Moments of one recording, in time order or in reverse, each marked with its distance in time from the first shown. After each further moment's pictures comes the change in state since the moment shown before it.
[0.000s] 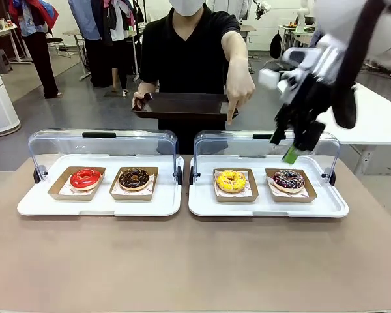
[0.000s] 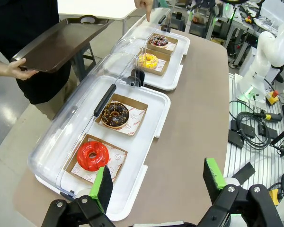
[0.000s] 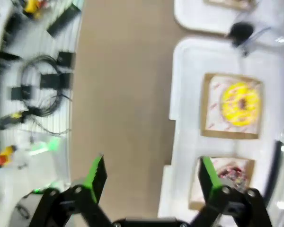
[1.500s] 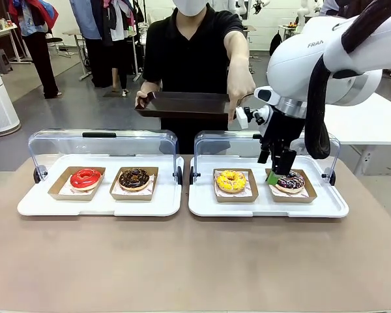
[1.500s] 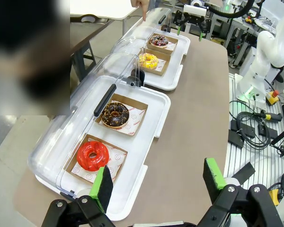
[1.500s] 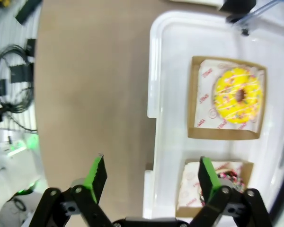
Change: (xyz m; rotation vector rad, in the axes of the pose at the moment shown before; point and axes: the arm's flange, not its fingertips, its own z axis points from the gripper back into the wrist) left arm 0.000 0.000 0.000 0.000 0.000 0.000; right arm 0.008 -0.023 -0.059 -0.051 0.113 -0.017
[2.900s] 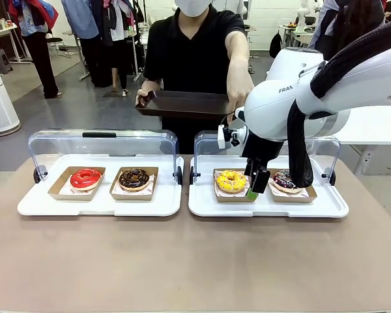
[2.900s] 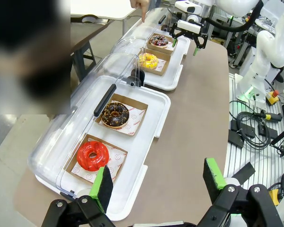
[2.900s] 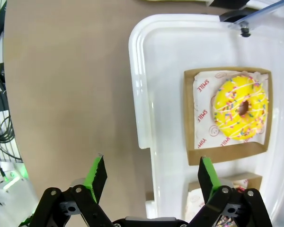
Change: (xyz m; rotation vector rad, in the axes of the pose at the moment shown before) left arm 0.000 0.000 0.000 0.000 0.000 0.000; right arm 0.029 0.005 -0.057 -0.068 0.024 -0.113
